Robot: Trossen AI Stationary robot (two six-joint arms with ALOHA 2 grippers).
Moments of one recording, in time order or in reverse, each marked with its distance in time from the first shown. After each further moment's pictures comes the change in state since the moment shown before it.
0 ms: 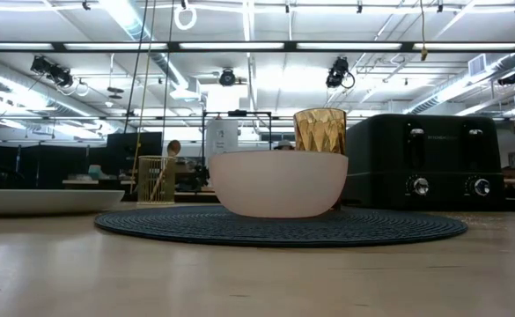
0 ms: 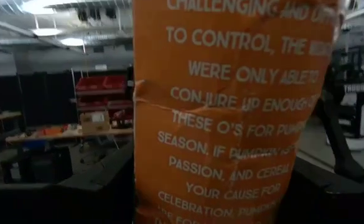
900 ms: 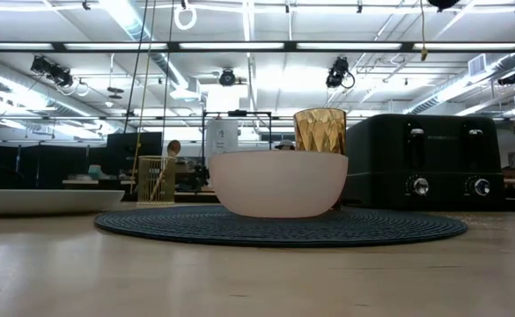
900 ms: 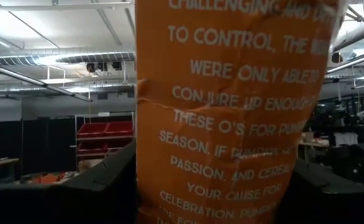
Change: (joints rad) left arm -0.001 0.001 0.000 0.219 0.000 -0.023; right arm -0.122 0.232 -0.332 1.008 -0.157 0.223
